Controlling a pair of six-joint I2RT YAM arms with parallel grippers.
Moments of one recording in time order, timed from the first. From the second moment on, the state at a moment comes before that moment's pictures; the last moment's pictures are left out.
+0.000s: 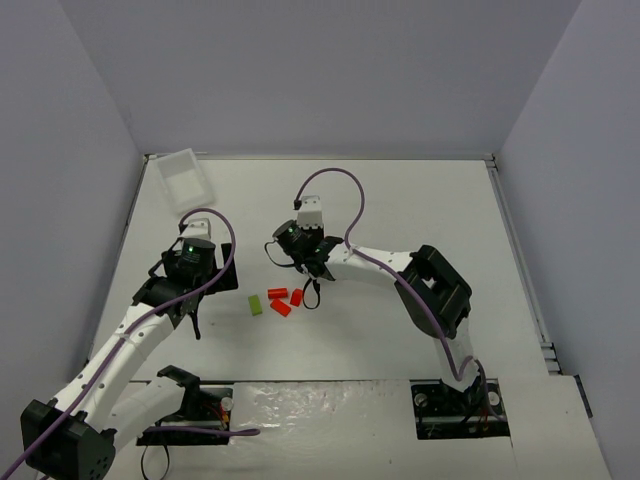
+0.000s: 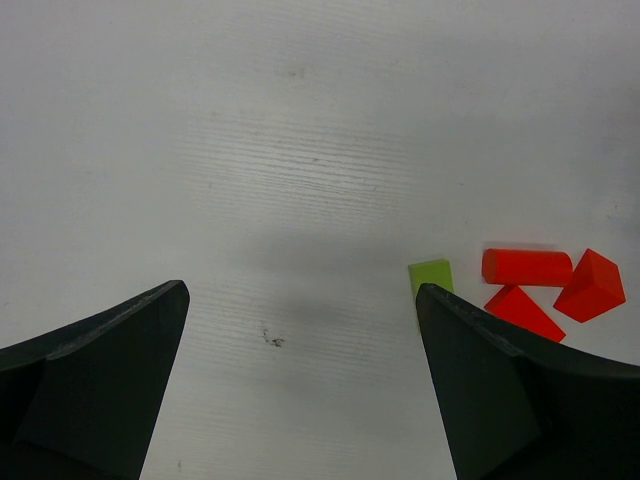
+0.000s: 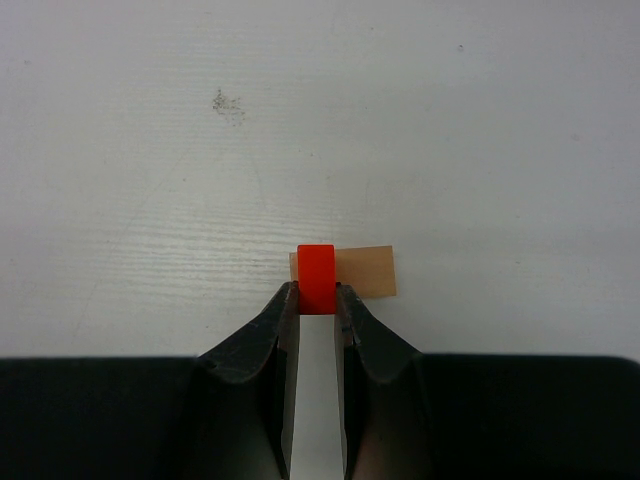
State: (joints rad) left arm -0.37 0.92 0.77 -0.65 -0.35 -0.39; right arm 0.91 2.01 1.39 -0.20 0.72 0.58
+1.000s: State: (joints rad) left arm -0.37 0.92 0.77 -0.65 -0.32 -0.39; right arm 0.91 2.01 1.39 -0.20 0.72 0.58
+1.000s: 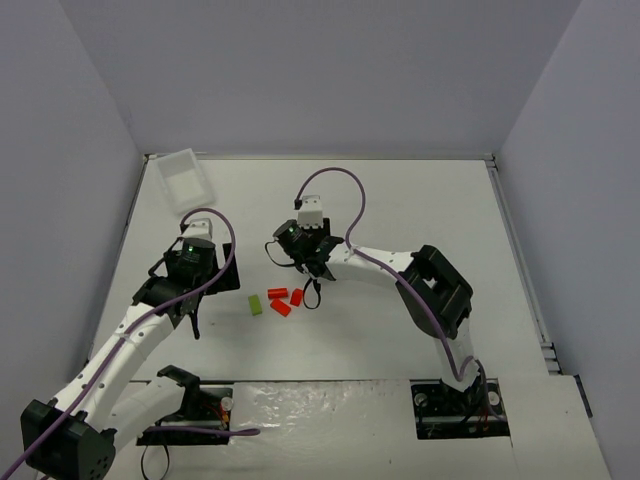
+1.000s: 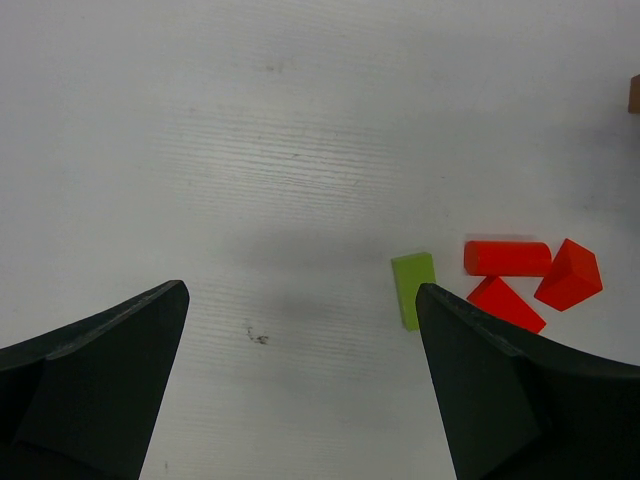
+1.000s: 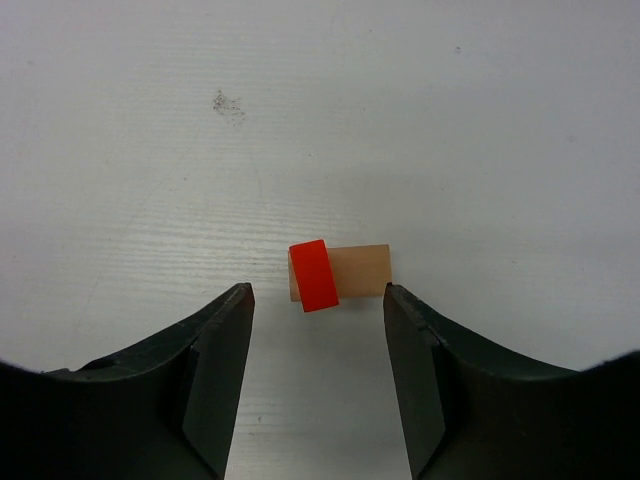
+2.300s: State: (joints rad) left arm -0.60 1.42 0.82 -0.67 -0.26 -0.85; right arm 0.84 1.01 0.85 -0.29 0.63 0.53
